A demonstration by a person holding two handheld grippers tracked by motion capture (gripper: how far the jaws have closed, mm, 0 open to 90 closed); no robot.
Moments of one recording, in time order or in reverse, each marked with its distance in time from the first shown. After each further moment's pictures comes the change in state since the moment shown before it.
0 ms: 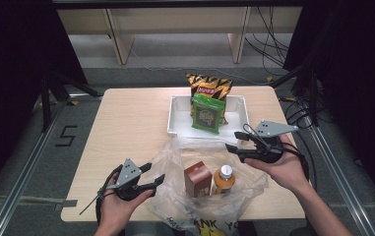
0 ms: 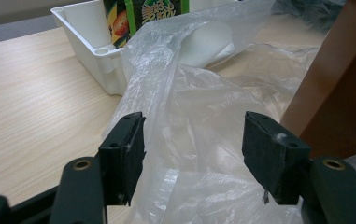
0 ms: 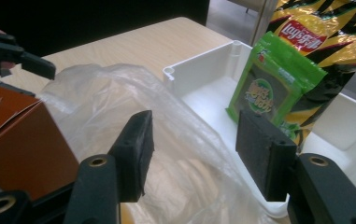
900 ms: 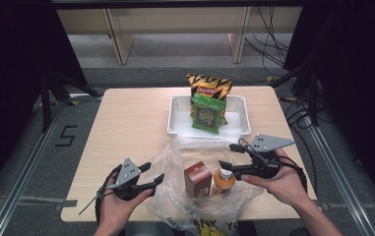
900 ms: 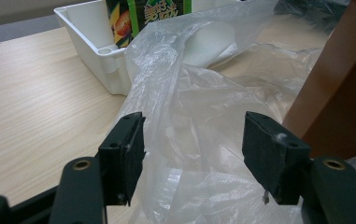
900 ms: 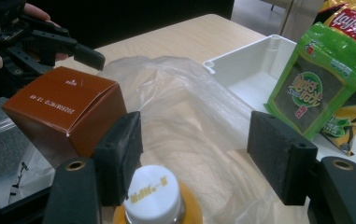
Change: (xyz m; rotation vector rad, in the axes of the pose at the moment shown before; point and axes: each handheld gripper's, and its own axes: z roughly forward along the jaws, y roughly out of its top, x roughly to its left) left arm 0.001 0.000 -0.001 -0.004 0.007 0.001; right arm 0.034 -0.011 -0.005 0.009 0.092 0.027
